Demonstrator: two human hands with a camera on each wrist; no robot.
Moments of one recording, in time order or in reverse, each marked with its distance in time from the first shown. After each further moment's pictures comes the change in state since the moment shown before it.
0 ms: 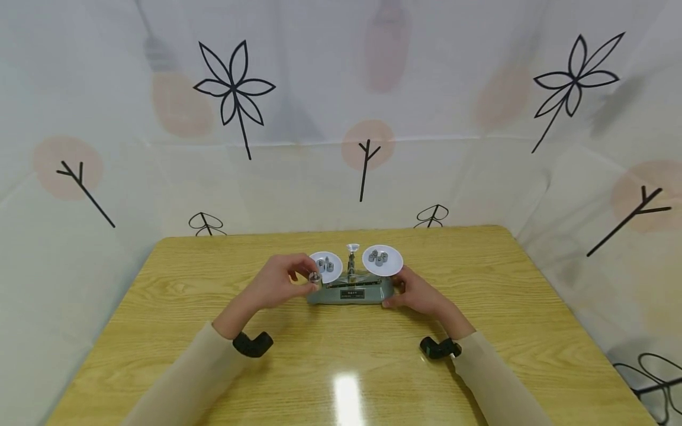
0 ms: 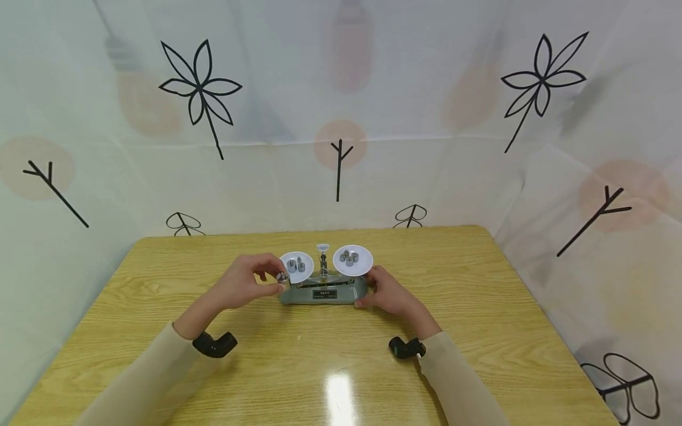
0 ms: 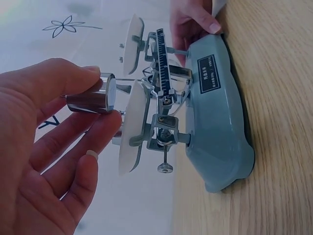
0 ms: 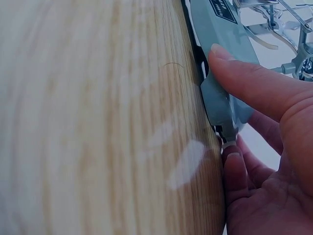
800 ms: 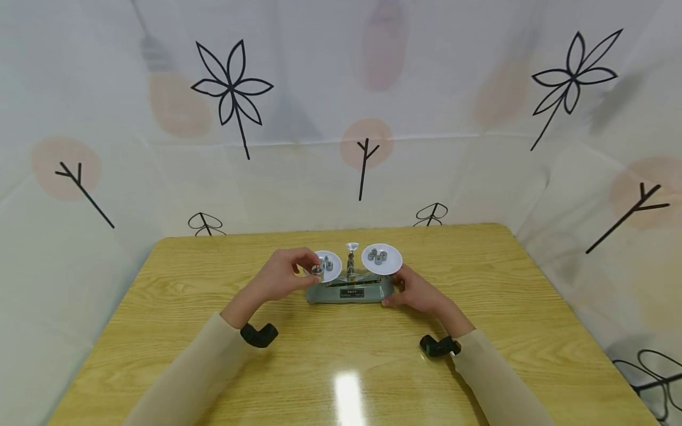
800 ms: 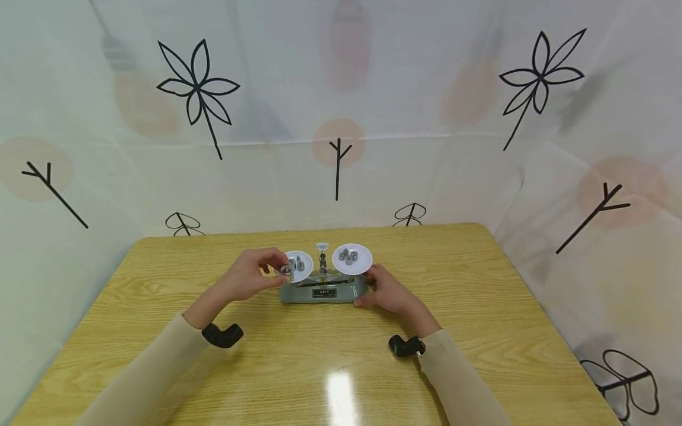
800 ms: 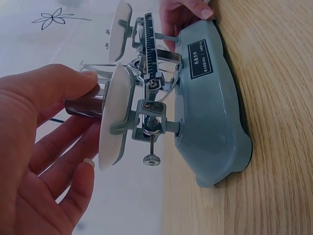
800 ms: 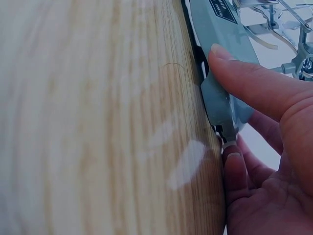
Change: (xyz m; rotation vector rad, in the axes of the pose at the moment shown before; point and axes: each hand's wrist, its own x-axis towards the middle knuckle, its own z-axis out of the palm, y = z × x) left_hand 0.014 -0.007 0.002 0.018 -0.006 -0.047; right_hand -0.001 -0.001 -0.001 0.007 -0.003 -0.008
